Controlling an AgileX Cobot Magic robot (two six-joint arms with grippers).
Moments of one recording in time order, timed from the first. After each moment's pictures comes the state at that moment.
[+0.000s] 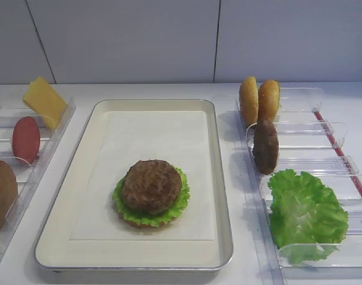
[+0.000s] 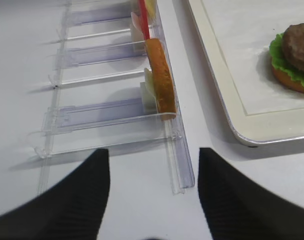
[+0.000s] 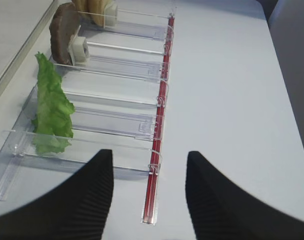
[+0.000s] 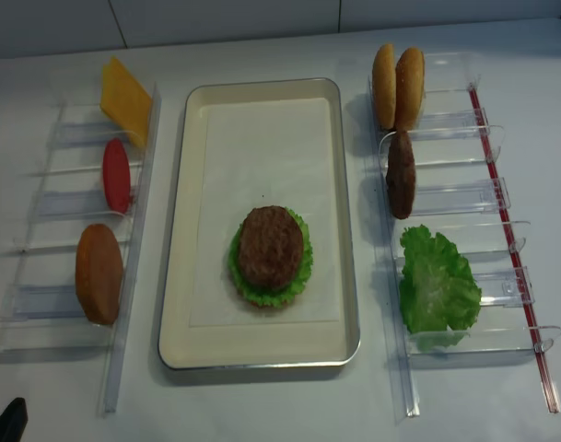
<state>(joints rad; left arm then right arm) 0.01 -0.02 -0.49 -0.03 1.18 0.08 0.08 -0.02 -0.47 0.03 1.15 -0.08</state>
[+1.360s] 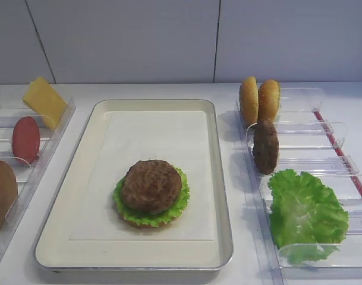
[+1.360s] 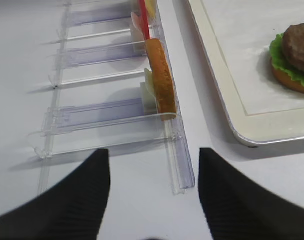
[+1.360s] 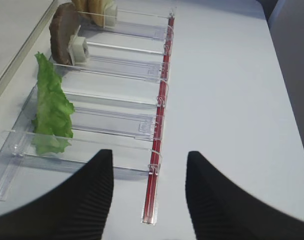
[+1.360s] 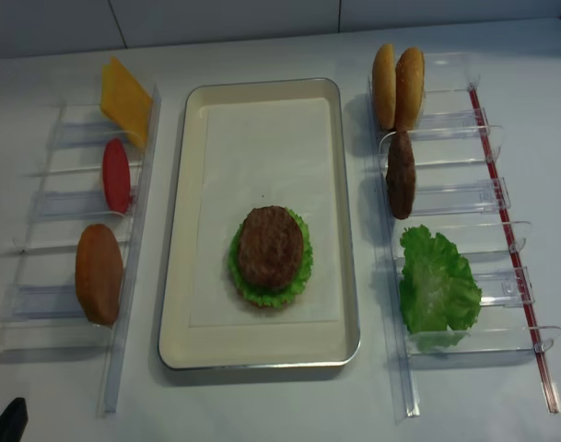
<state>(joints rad) 0.01 -0.02 -0.49 -0.03 1.18 0.08 0.08 -0.02 -0.47 0.03 1.15 -0.08</state>
